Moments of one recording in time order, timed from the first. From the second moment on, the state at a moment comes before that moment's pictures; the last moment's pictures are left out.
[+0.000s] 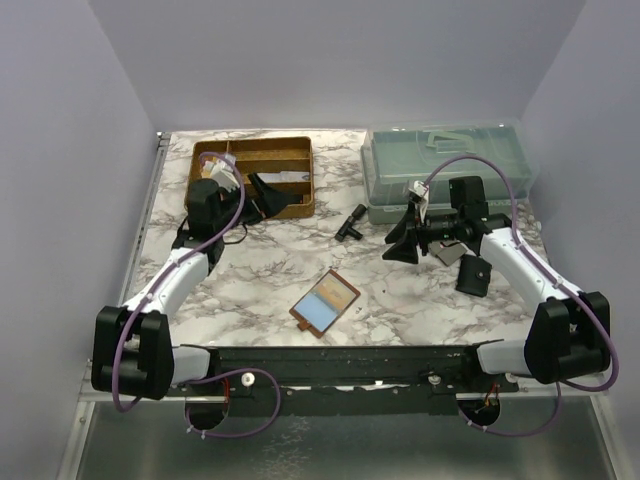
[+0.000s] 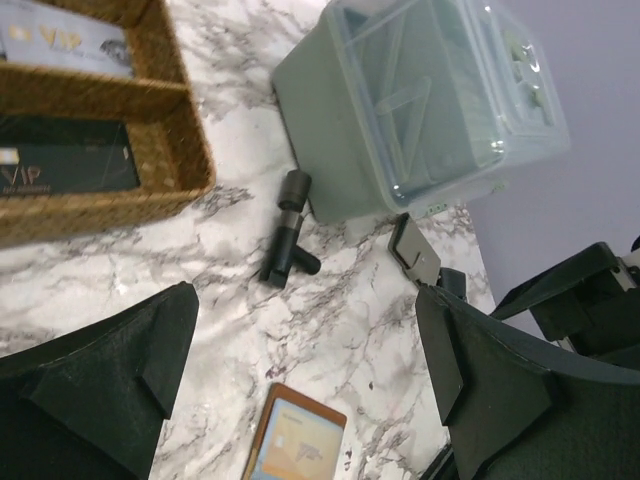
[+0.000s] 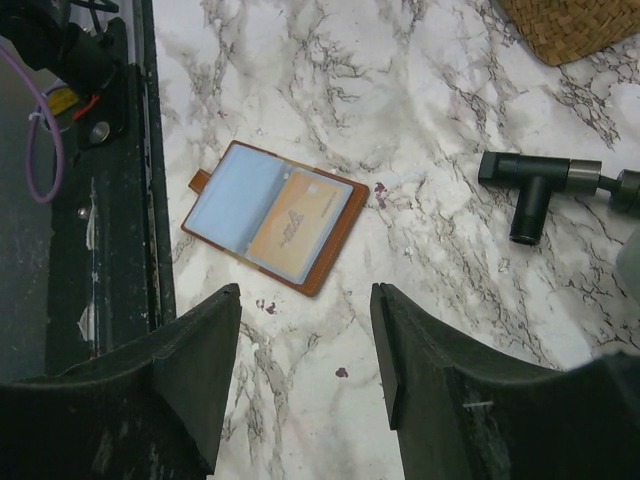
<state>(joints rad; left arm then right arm) -0.16 1.29 0.80 0.24 0.52 -0.69 0.19 1.34 0.92 -0.44 -1.11 -0.50</state>
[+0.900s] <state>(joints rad) -0.55 1.03 0.53 0.20 0.31 -0.91 0.17 1.37 0.86 -0.38 -1.19 -0.45</state>
